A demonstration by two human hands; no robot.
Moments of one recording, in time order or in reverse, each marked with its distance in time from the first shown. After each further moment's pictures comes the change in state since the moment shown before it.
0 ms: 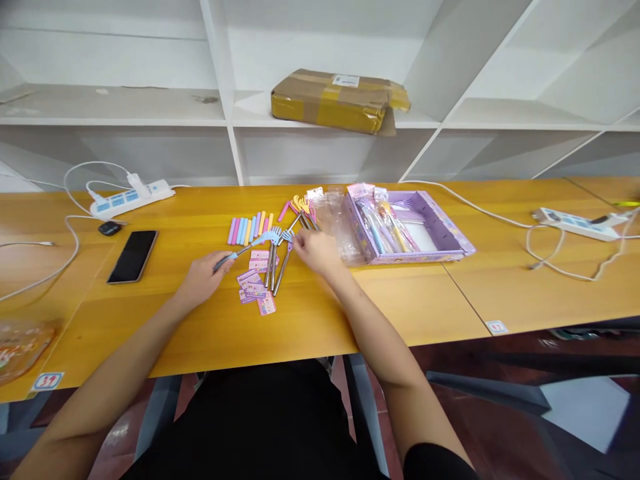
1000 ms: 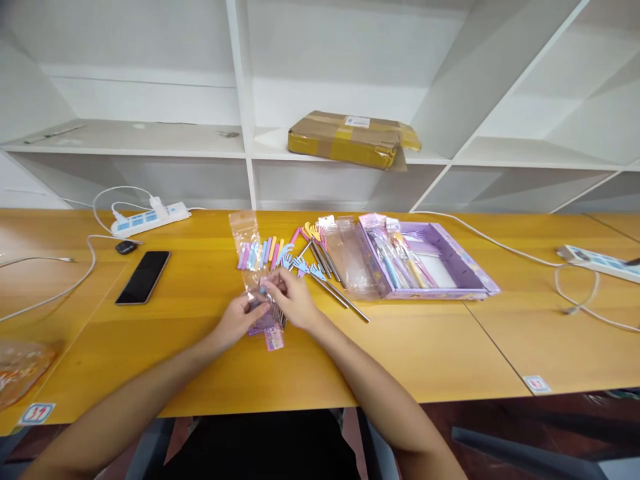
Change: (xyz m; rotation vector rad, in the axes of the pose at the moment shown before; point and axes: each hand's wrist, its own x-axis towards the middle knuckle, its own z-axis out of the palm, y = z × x) left_hand -0.003 0.043 0.050 -0.846 -0.070 -0.231; right_hand -0.017 -0.070 0.029 1.238 -0.006 -0.208
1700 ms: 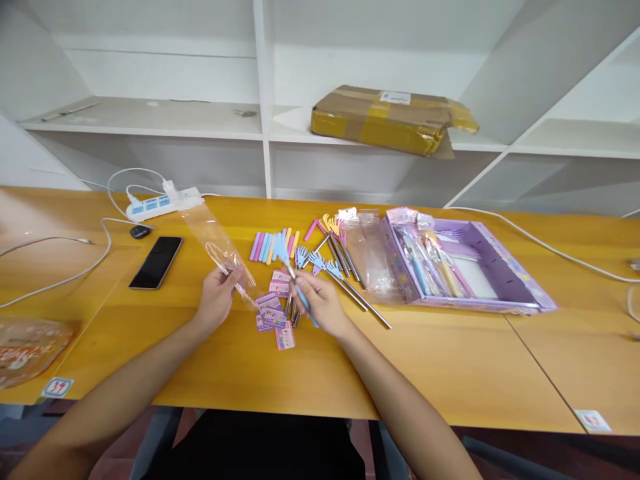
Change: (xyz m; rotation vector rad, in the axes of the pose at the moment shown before) left_hand 0.015 -0.011 -0.045 -0.350 0.506 0.074; right_hand -0.013 0.011 -0.016 0.379 -0.115 0.126
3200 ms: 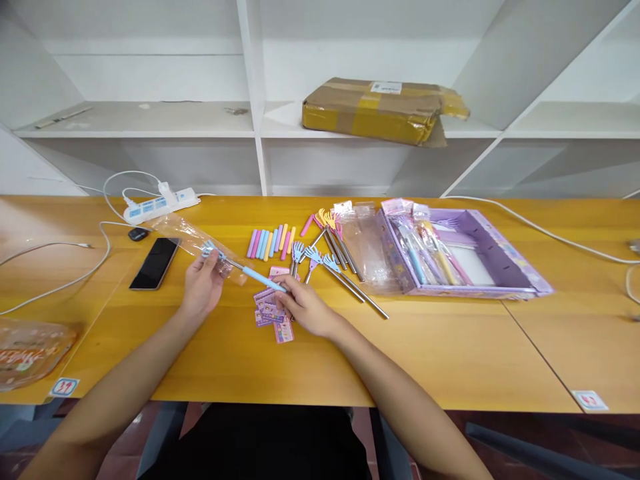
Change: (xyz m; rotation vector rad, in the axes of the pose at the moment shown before) left_hand 0.022 0.024 -0.006 -0.299 0.145 -0.055; right_hand -0.005 0.013 0.008 -0.314 -0.225 0.026
